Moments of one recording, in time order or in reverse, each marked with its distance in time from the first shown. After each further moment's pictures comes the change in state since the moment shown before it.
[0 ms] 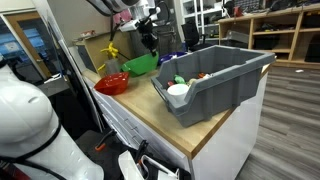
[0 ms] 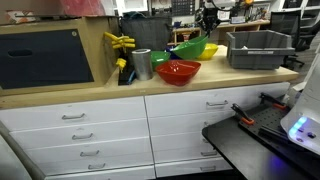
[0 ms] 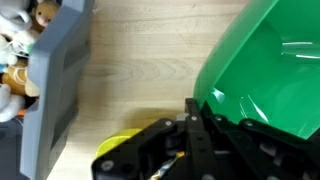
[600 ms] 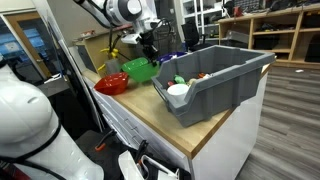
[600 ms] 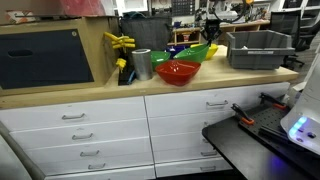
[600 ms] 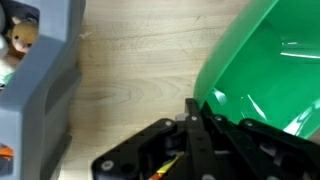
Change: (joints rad) arm -0.008 -0.001 -0.007 -0.141 0.038 0.160 0.001
